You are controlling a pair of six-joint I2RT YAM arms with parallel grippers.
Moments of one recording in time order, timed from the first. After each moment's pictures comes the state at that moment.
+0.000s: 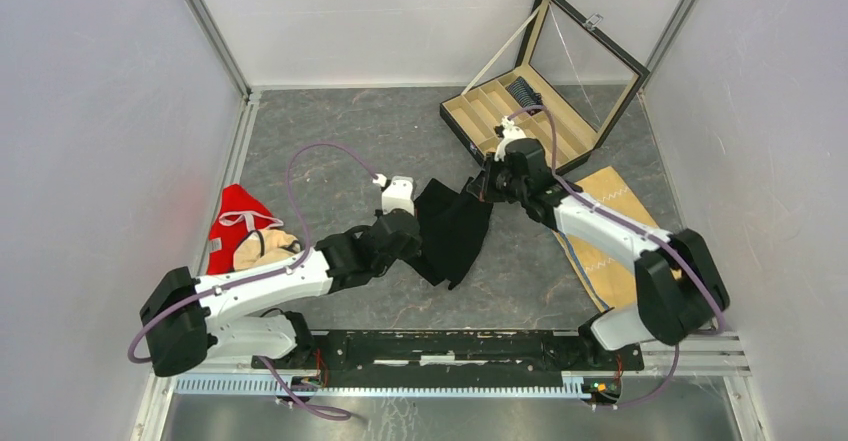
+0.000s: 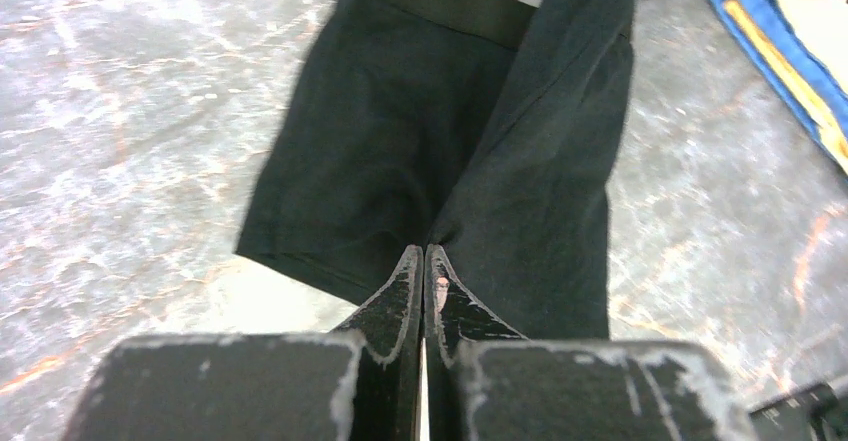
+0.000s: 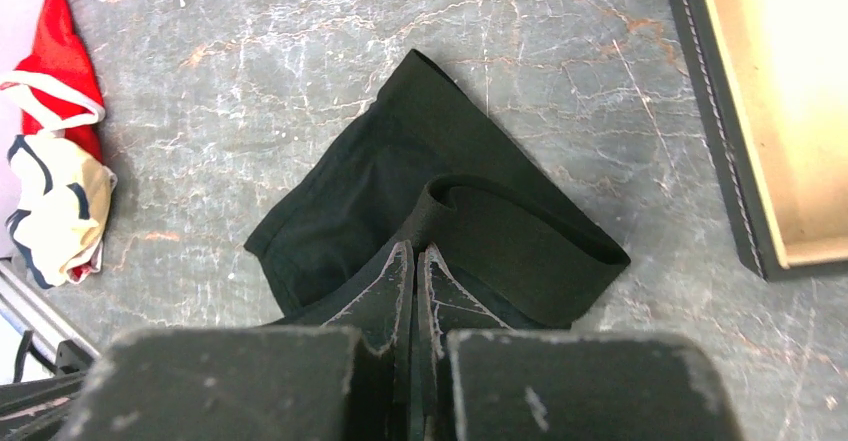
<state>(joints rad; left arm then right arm) -1.06 1.17 0.75 -0.24 -0.53 -0.62 0.52 1.42 0.88 -0.03 -0.12 0.50</state>
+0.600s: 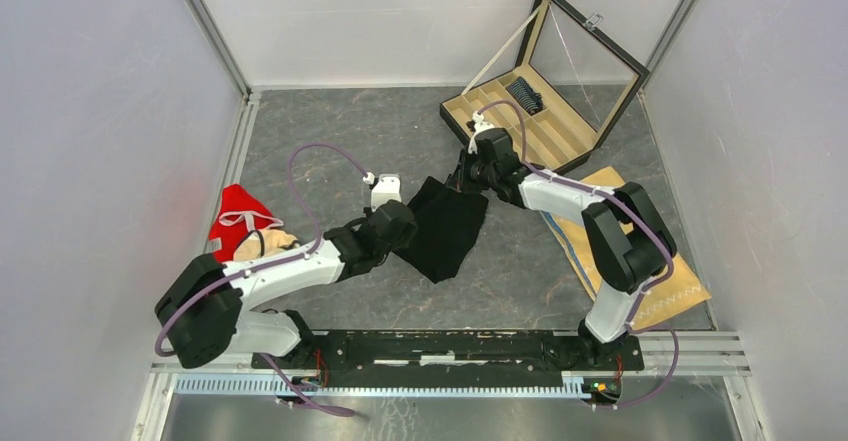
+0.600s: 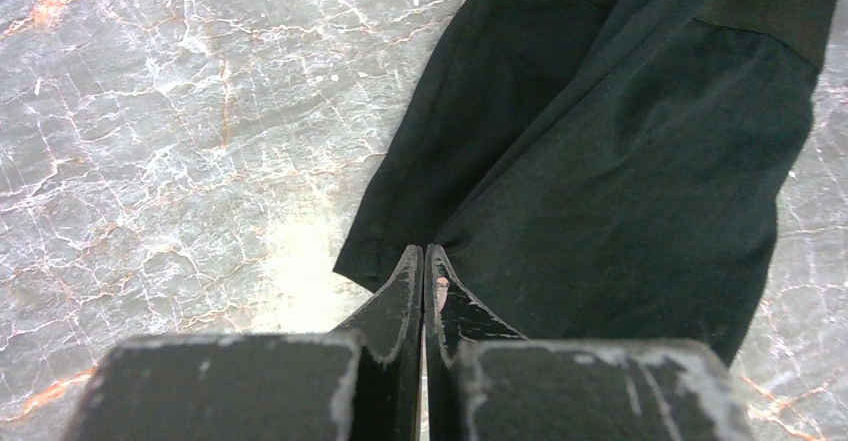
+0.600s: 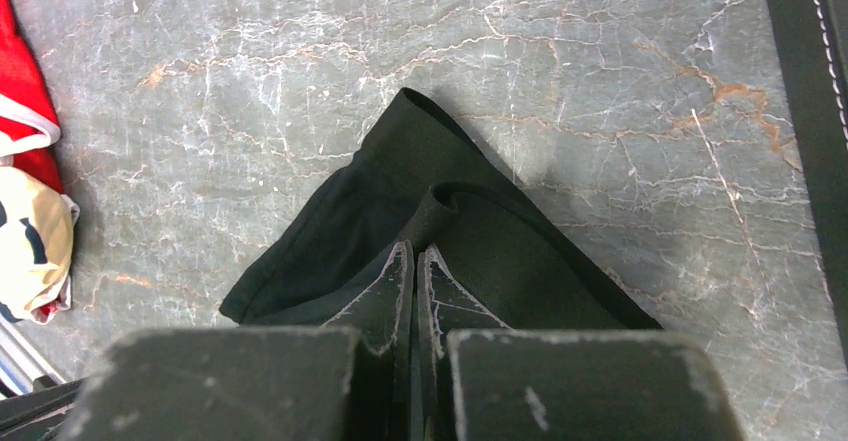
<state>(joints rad) -0.88 1.28 0.67 -0.18 -0.55 -0.61 0.55 1.77 1.09 0.03 -0.13 0.51</state>
